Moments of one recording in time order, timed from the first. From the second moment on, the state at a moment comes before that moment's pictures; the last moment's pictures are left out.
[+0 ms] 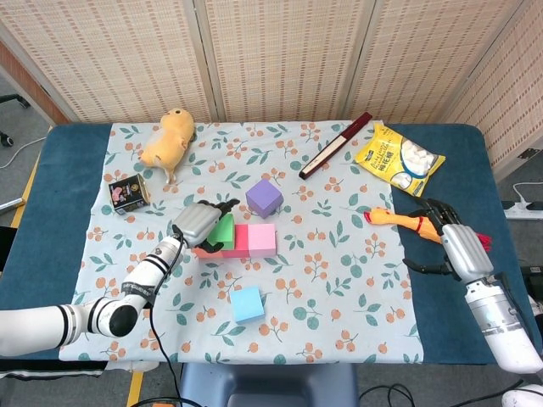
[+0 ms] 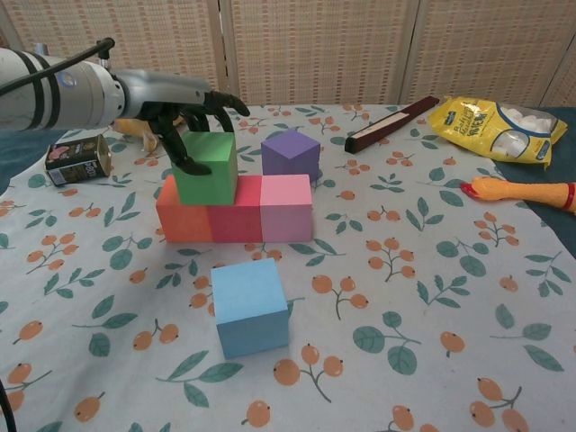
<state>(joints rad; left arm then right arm) -1.12 -1.32 -0.12 -1.61 0.68 0.76 0.36 0.35 -1.00 0.16 -1.76 -1.37 1.18 0.30</state>
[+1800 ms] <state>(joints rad) -0.58 -1.14 -0.06 -1.67 1.09 1.22 0.04 1.06 -1.38 0.29 -1.21 -1.29 0.39 0.40</state>
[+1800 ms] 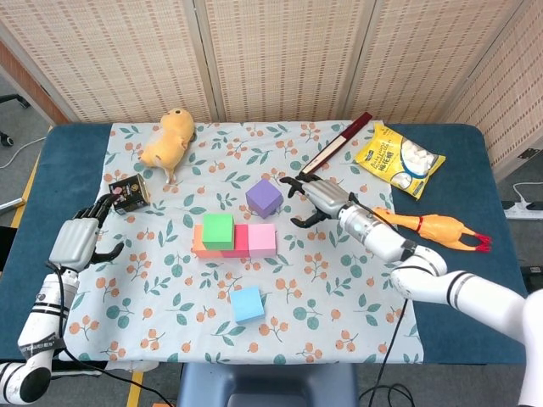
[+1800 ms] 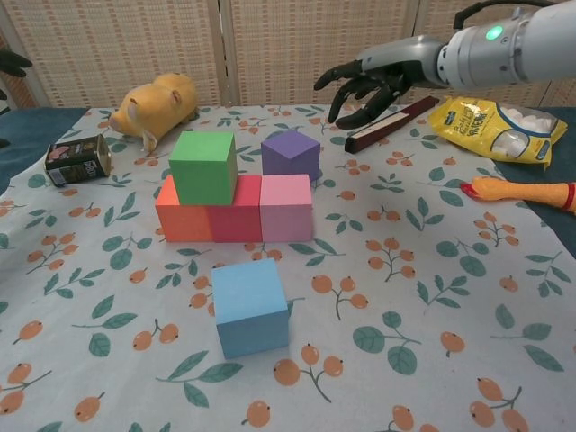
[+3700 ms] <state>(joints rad) -0.38 -1.16 -0.09 -1.69 1.40 1.36 -0.01 0.99 -1.45 0.22 -1.14 -1.17 0.55 0.15</state>
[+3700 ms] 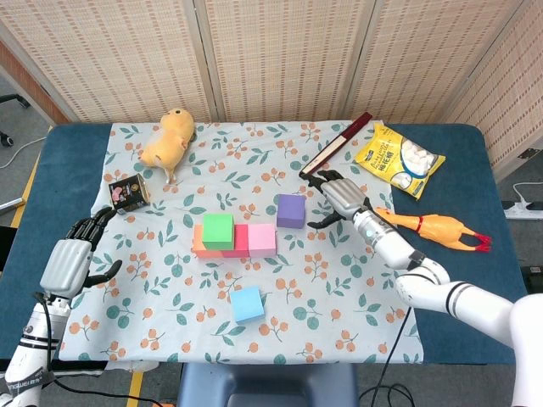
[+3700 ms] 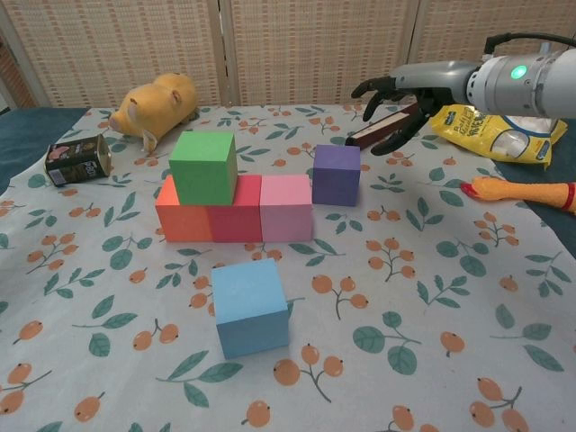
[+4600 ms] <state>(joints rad) -0.37 -1.17 -0.11 -1.65 1.42 1.33 -0.05 1.09 -1.75 0.23 -0.79 -1.11 0.49 0.05</state>
